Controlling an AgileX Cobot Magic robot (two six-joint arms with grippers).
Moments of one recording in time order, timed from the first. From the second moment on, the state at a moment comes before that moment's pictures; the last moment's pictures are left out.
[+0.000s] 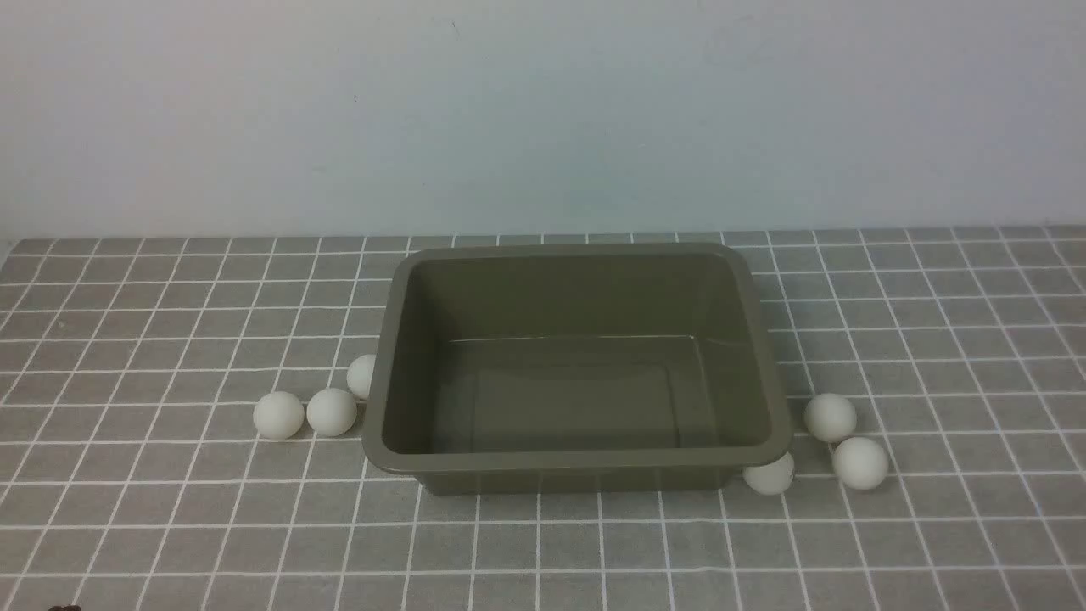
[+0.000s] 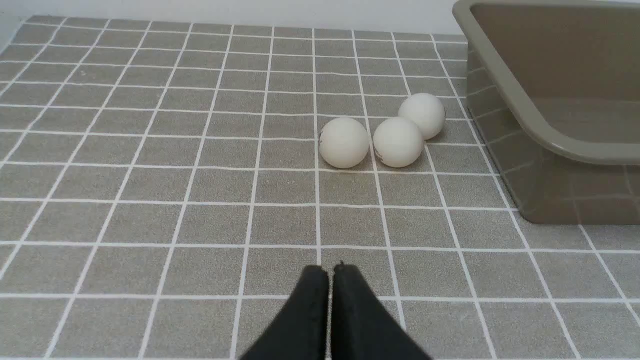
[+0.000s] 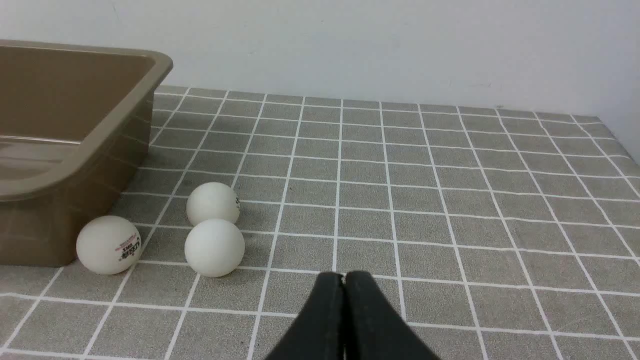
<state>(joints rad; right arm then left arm) 0.00 -0.01 0.02 -0.07 0.39 0.07 -0.04 -0.01 0.02 -0.10 0.38 -0.02</state>
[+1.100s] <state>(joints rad) 0.00 -0.01 0.02 -0.07 0.39 0.07 -0.04 -0.01 0.03 -0.24 0.15 -0.04</state>
